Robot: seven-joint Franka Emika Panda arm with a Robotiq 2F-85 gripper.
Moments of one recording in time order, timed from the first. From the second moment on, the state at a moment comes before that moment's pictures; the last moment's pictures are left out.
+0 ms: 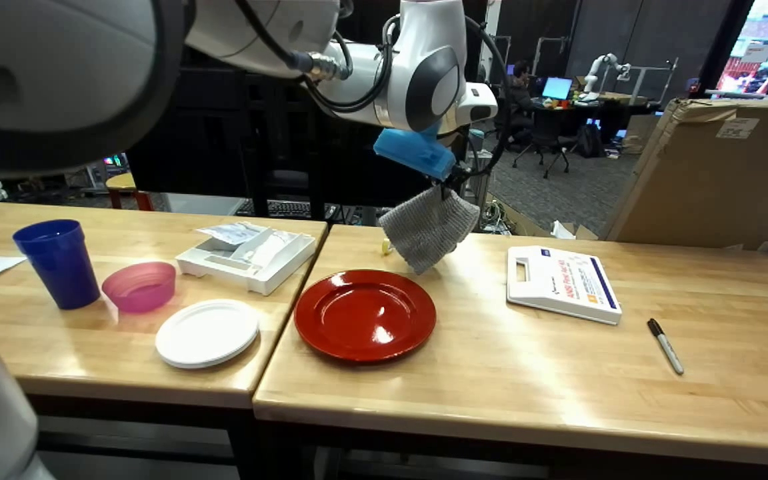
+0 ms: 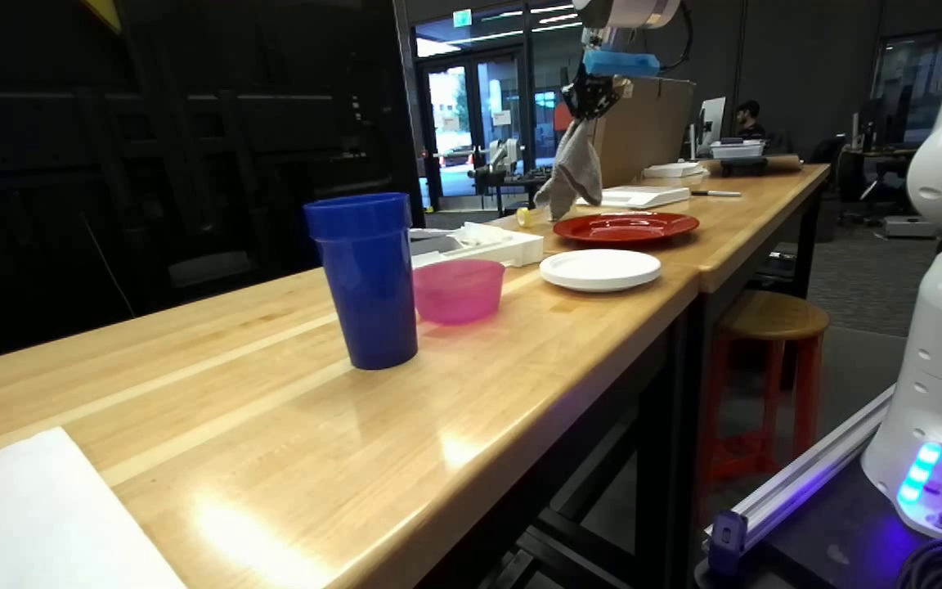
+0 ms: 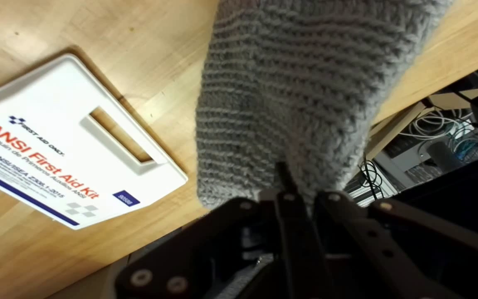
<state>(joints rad) -0.08 0.02 -0.12 -1.87 0.04 2.39 0.17</state>
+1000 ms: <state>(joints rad) -0.09 -0.15 -0.11 -2.08 0.00 2.28 0.12</state>
